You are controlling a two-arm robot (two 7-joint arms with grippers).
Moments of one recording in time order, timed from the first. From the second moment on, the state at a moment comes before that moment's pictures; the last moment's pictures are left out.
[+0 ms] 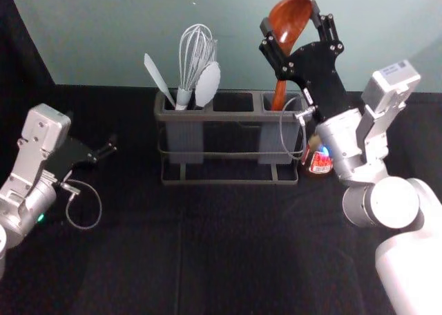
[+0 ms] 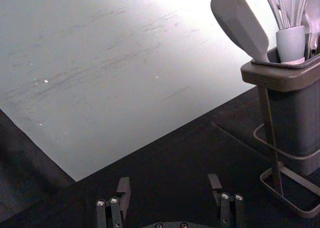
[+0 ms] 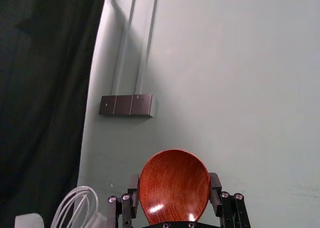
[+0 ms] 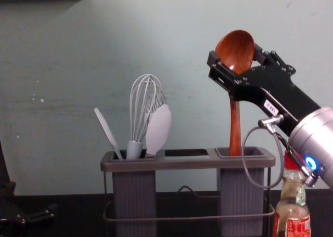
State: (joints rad) left arm -0.20 0.60 0.45 -1.41 -0.25 -0.12 0.03; right arm 0.36 0.03 -0.20 -1.23 0.08 -0.64 0.28
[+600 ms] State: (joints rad) left arm -0.20 0.60 0.45 -1.41 -0.25 -0.12 0.03; right arm 0.34 0.03 -0.18 -1.19 0.05 -0.67 0.28
